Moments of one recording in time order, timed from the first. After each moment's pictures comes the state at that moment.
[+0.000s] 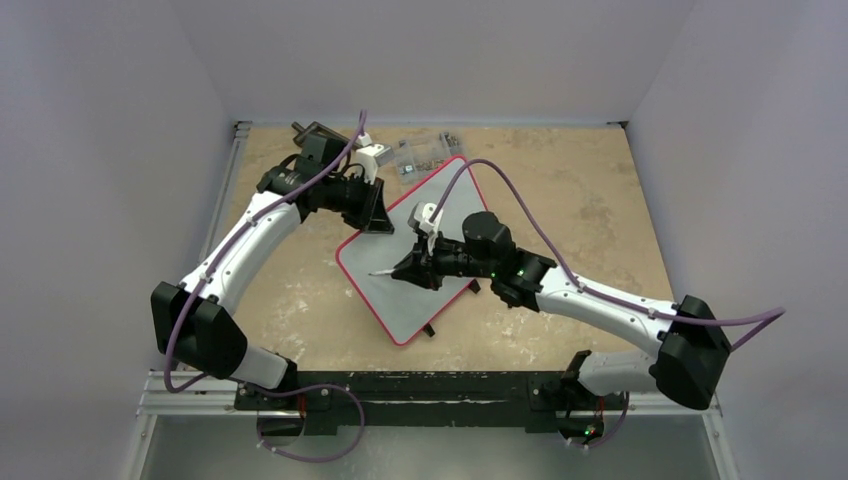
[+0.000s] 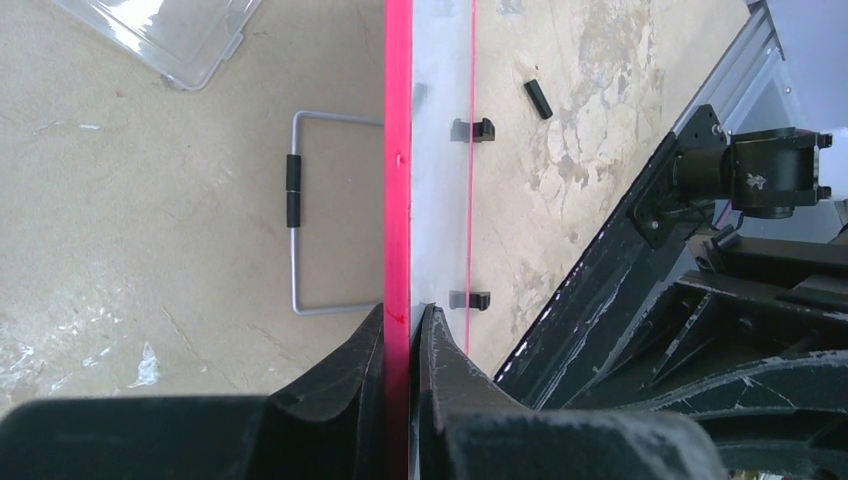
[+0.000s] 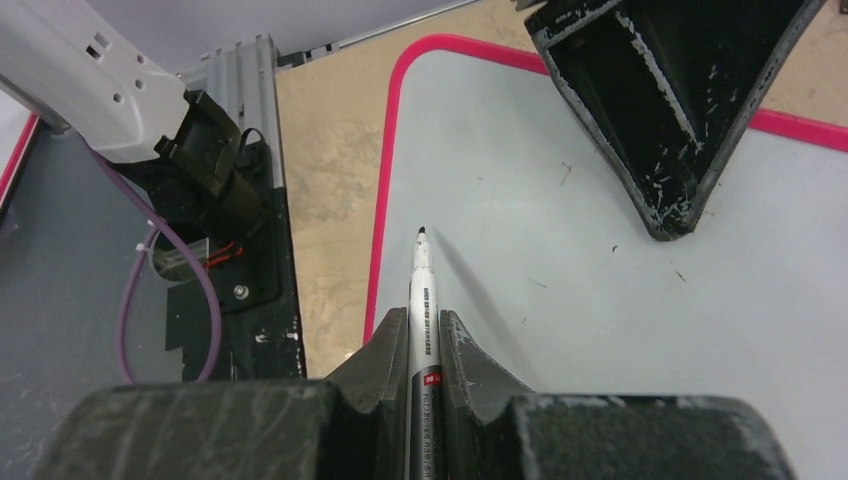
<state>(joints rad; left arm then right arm) -0.38 1.47 1.38 -0.82 0.60 0.00 0.92 1.27 0.88 0.12 -0.41 0.08</state>
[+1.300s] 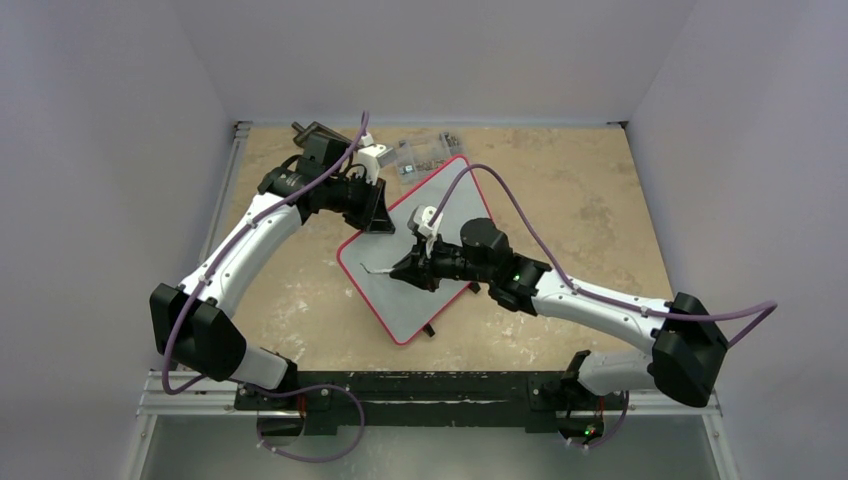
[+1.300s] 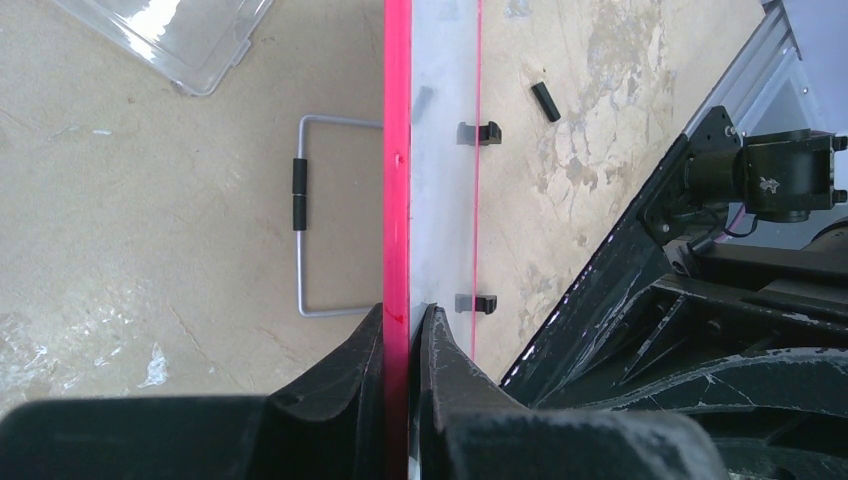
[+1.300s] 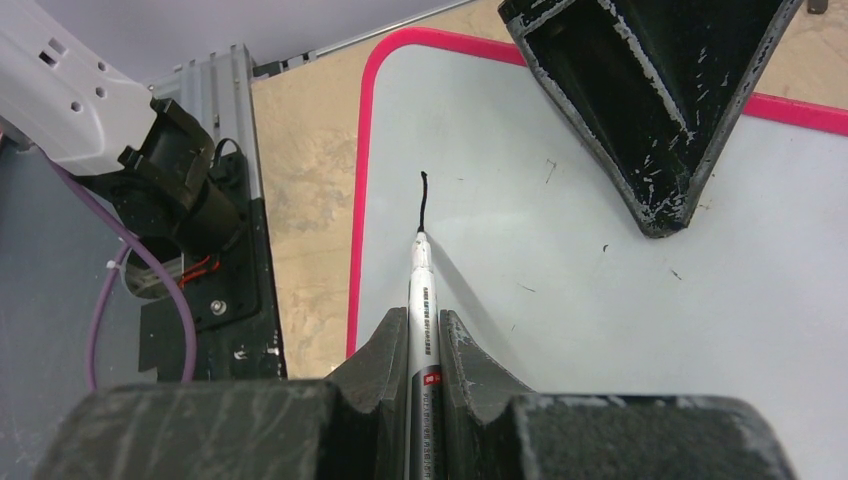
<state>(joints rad) -0.40 1.46 1.38 -0.81 0.56 0.00 0.94 1.29 0.84 0.22 -0.35 0.09</state>
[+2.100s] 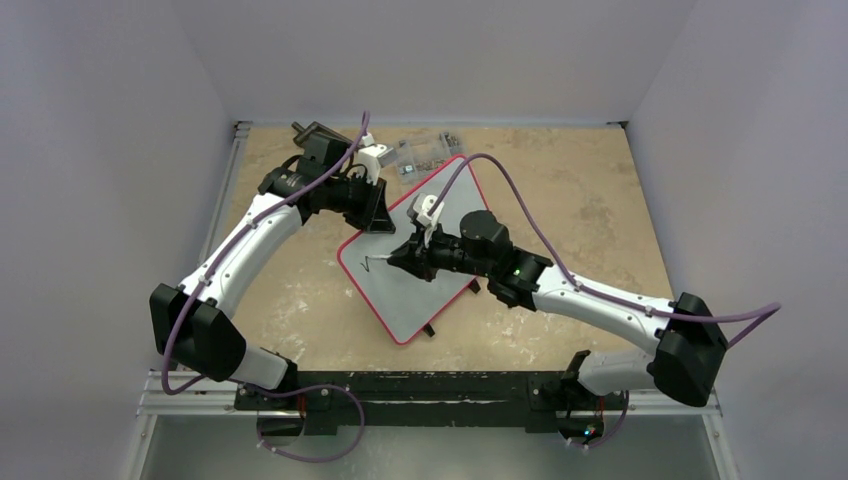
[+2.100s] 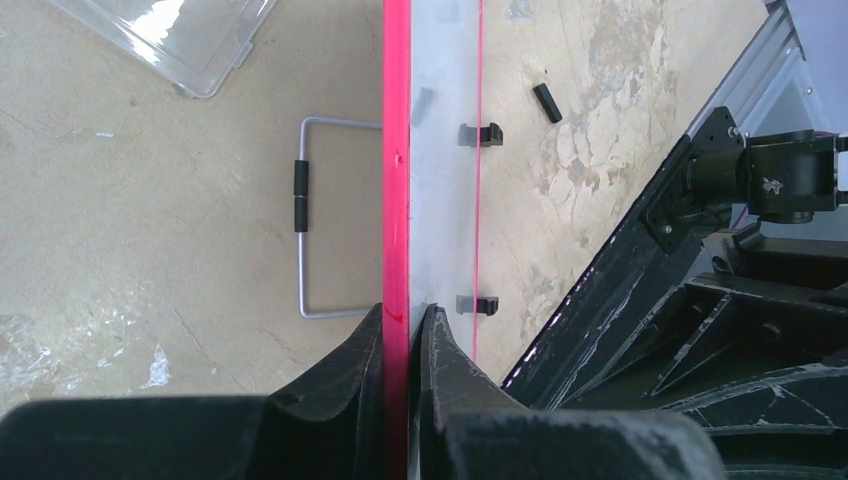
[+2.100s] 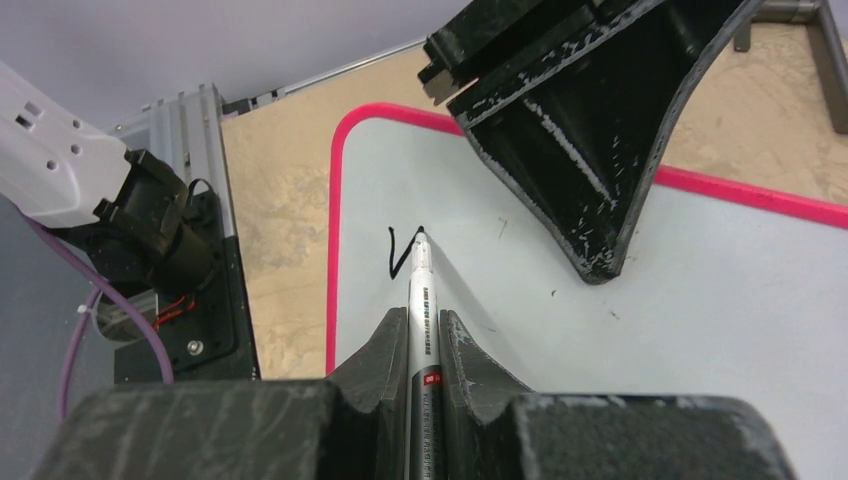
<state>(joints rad) -0.40 1.46 1.38 -0.80 0.56 0.00 0.94 1.30 0.90 0.18 -0.28 0.09</state>
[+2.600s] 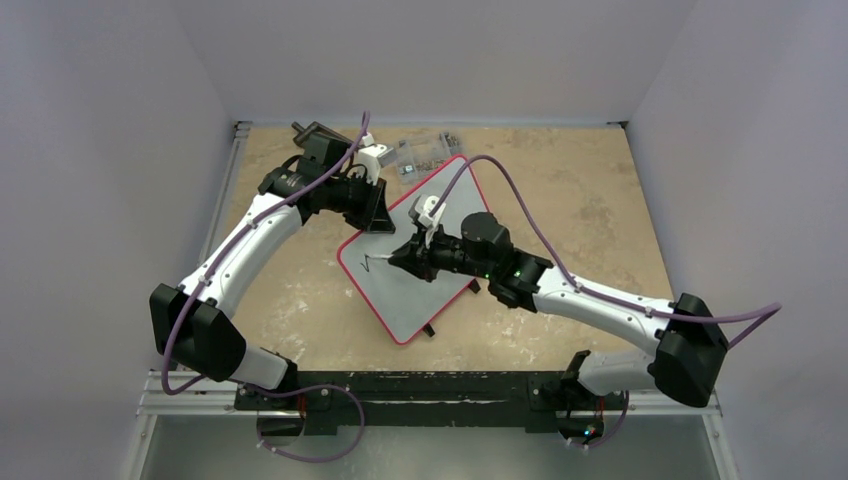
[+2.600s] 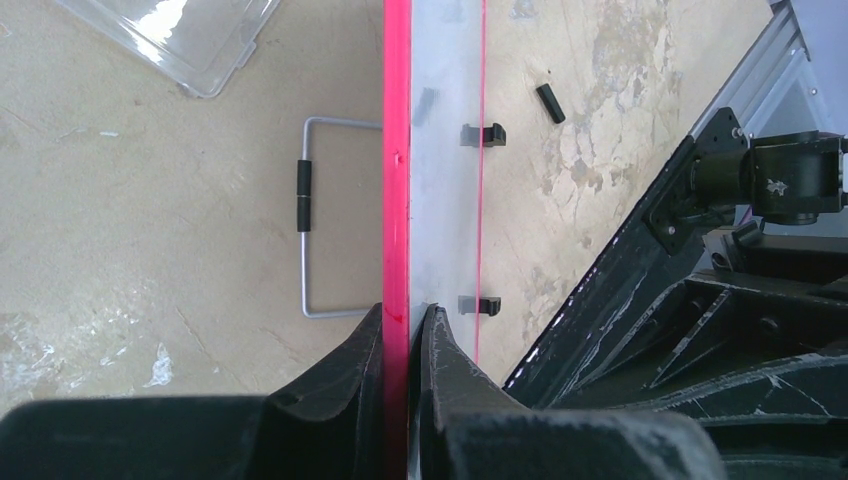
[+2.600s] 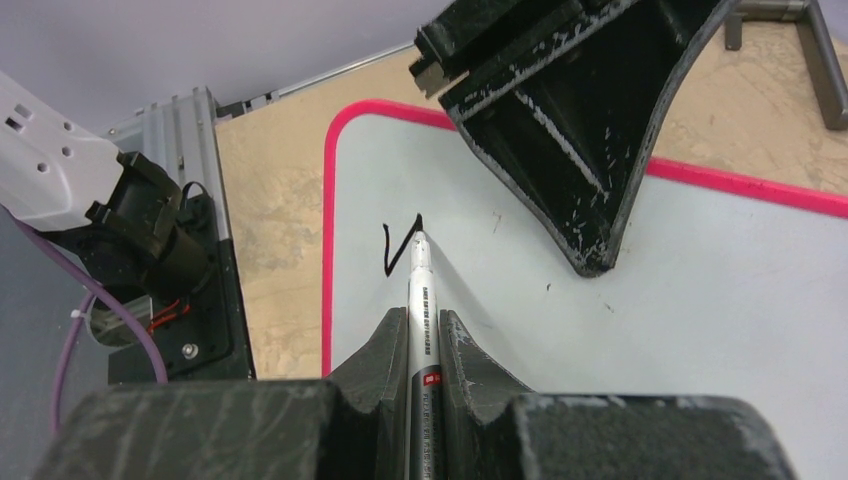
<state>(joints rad) -0.40 1.46 1.38 -0.80 0.55 0.00 0.94 1.30 0.90 0.19 -0.26 0.09</state>
